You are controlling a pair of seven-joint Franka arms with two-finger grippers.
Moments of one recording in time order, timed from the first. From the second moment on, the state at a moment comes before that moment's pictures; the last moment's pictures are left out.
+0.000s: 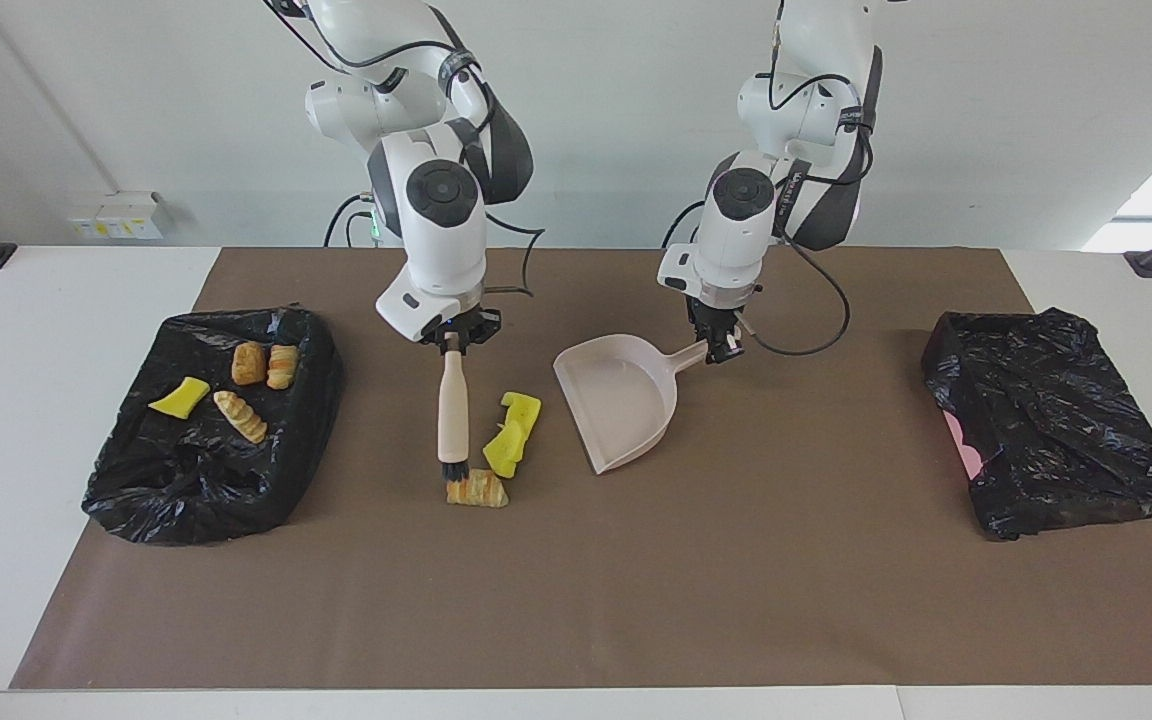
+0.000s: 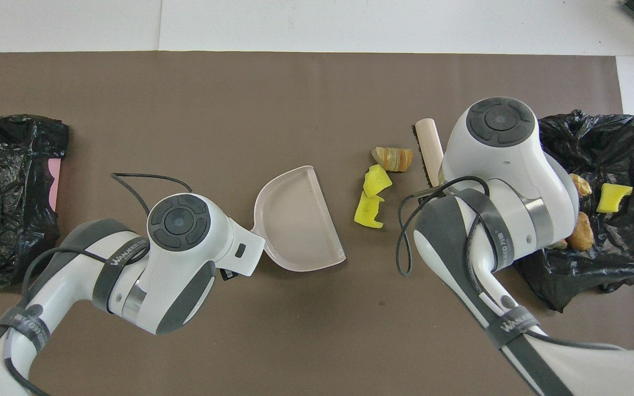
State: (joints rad) left arm -0.41 0.05 -0.12 -2.16 0.04 2.14 0.67; right arm 0.14 0.23 0.16 -1.79 -0.18 1.79 0.13
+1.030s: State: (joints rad) left arm -0.41 0.05 -0.12 -2.16 0.04 2.15 0.65; right arm 0.41 0.36 0.18 -1.79 -0.04 1.91 0.27
